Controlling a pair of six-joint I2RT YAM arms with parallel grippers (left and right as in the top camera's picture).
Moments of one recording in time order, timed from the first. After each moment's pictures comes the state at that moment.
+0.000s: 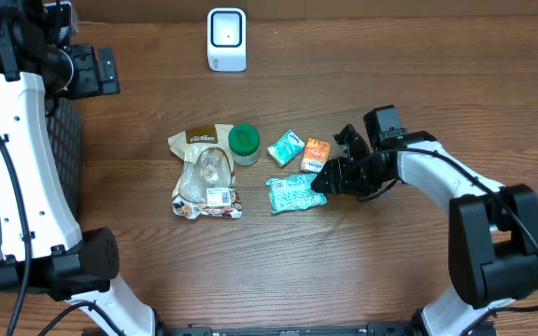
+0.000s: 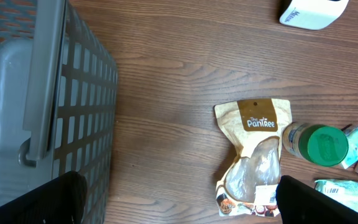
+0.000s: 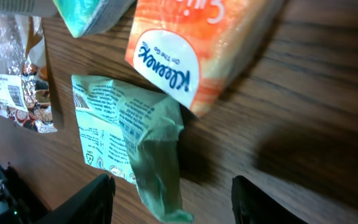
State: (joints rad) left arm 0.17 1.92 2.43 -1.65 0.00 -0.02; right arm 0.21 1.82 1.04 -0.62 -0.62 0.11
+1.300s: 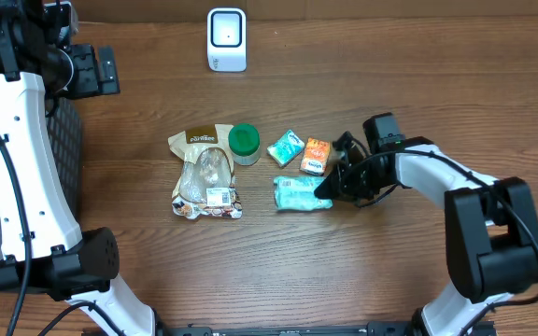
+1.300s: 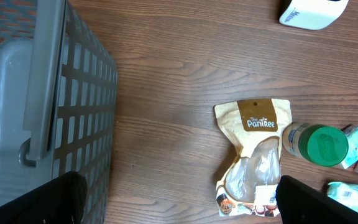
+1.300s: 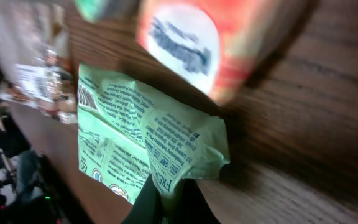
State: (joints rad) left arm 0.17 1.92 2.43 -1.65 0.00 -0.02; right arm 0.19 1.83 1.00 -0.59 -0.73 0.14
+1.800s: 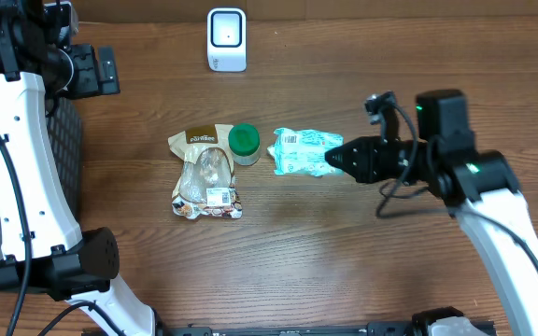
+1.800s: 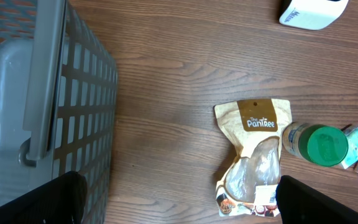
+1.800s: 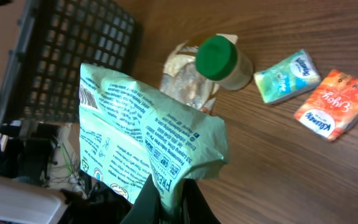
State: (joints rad) left arm 0.17 1.92 2.43 -1.65 0.00 -0.02; right arm 0.18 1.24 1.13 -0.78 -0.77 0.23
